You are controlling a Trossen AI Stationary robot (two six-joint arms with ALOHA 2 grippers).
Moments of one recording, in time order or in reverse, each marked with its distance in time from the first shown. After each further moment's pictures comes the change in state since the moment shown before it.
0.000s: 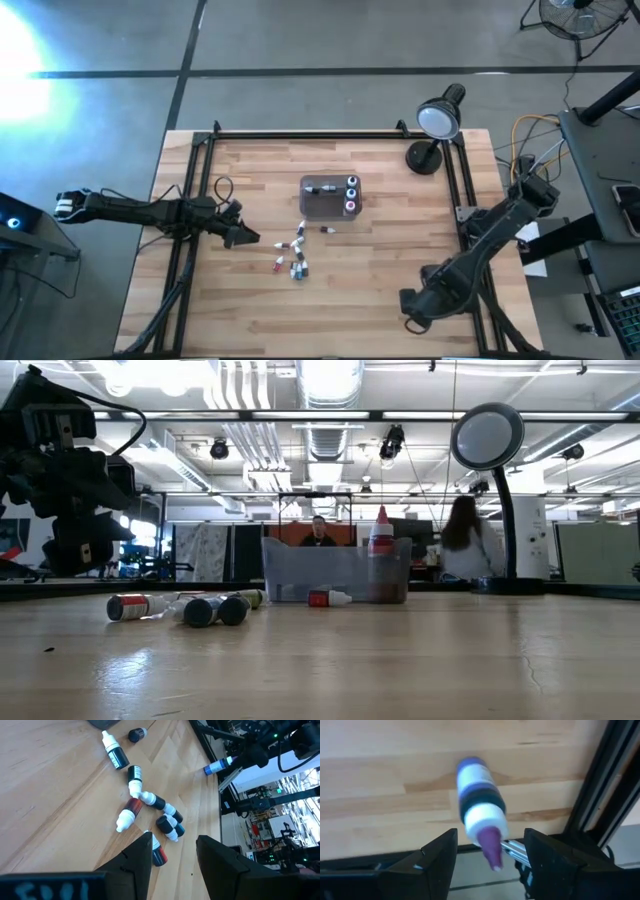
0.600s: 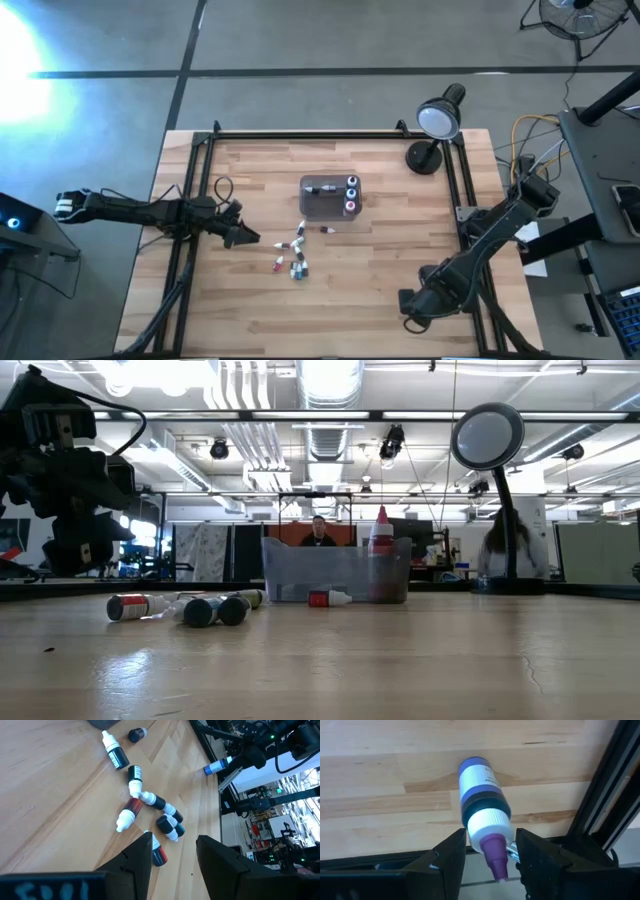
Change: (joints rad) left arm 0.000 0.000 0.000 0.000 0.000 0.000; right arm 0.000 -0.001 -0.033 0.049 -0.003 -0.005
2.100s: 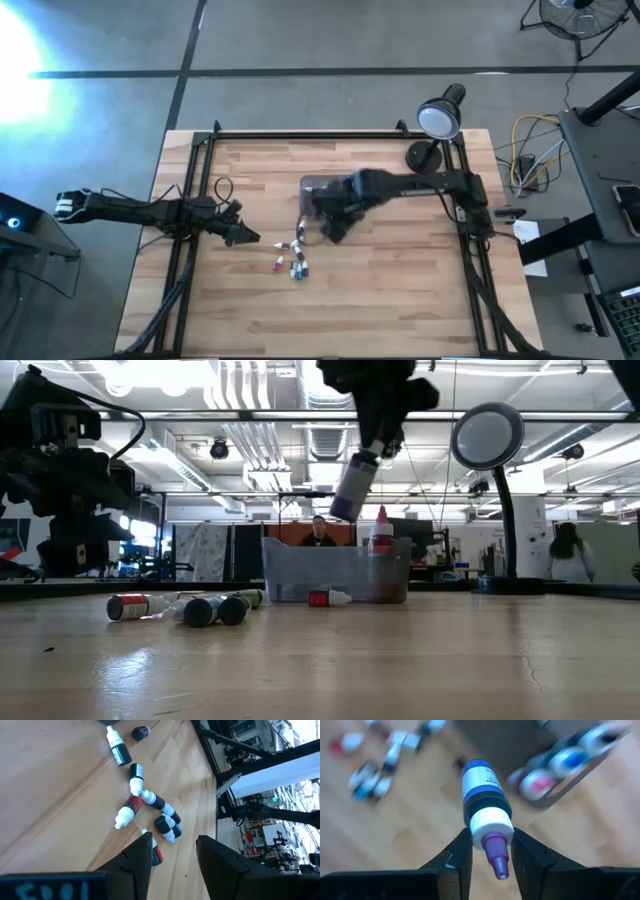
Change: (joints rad) left arm 0.000 0.000 0.000 0.000 -0.002 -0.076; right arm -0.688 0.457 0.971 -0.538 0.476 -1.581
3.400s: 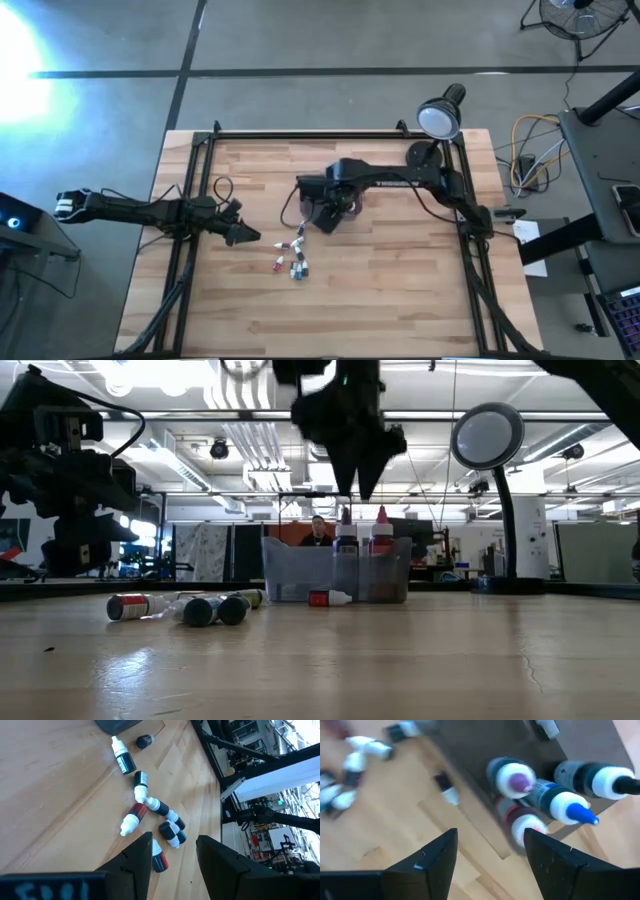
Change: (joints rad) left arm 0.000 0.000 0.000 0.001 -0.035 0.023; right arm -0.108 0.148 0.058 0.016 -0.094 -0.211
